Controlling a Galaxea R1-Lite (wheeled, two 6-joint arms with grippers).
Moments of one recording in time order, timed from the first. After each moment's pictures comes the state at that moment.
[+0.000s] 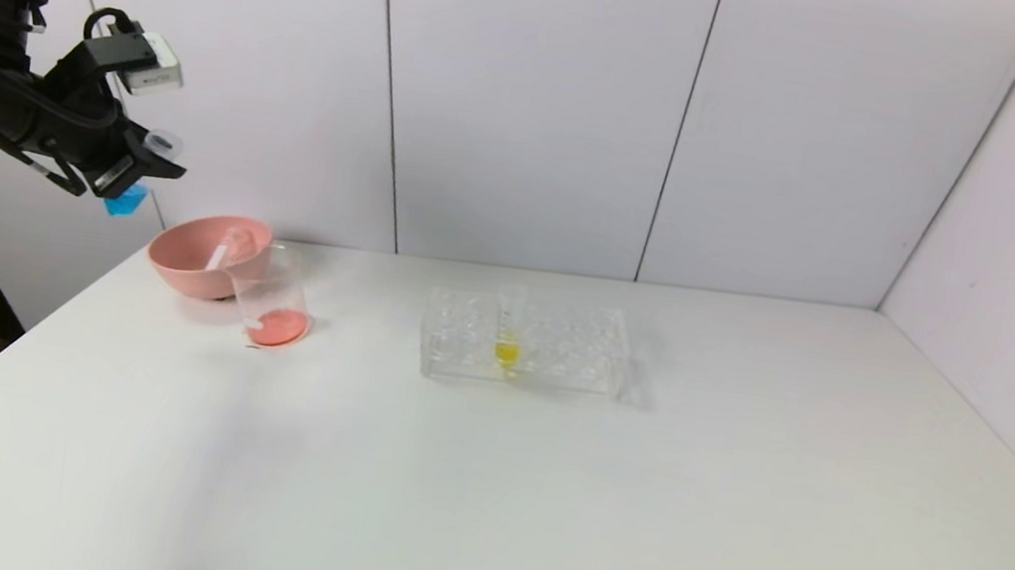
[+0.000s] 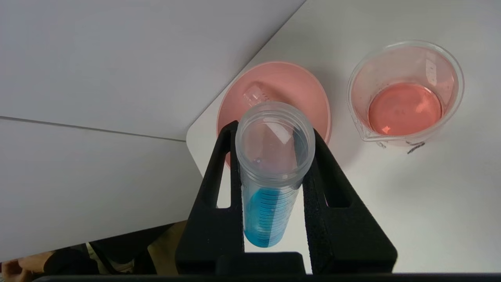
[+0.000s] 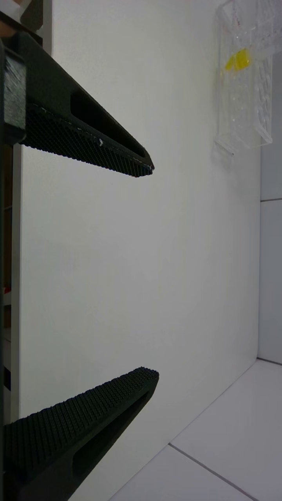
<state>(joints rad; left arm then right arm) 0.22 1.91 -1.76 0.37 -0.35 0.91 0.00 0.00 0.00 0.01 0.00 0.00</state>
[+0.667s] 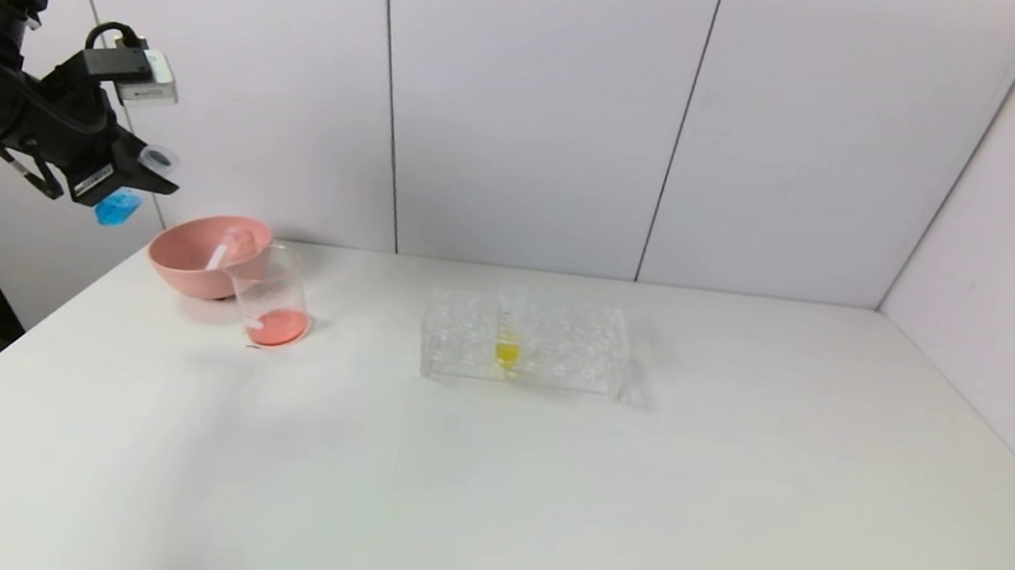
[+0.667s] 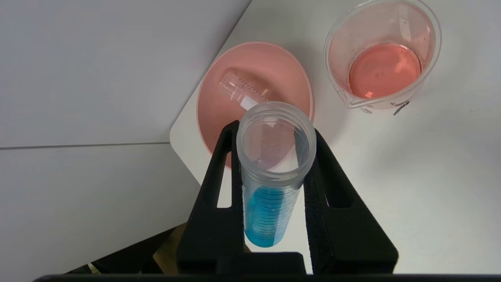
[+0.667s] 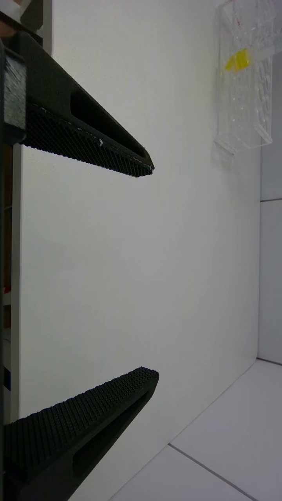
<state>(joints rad) 0.25 2.01 -1.99 0.66 -0.43 1.08 0.00 0.00 0.00 0.01 0.00 0.00</state>
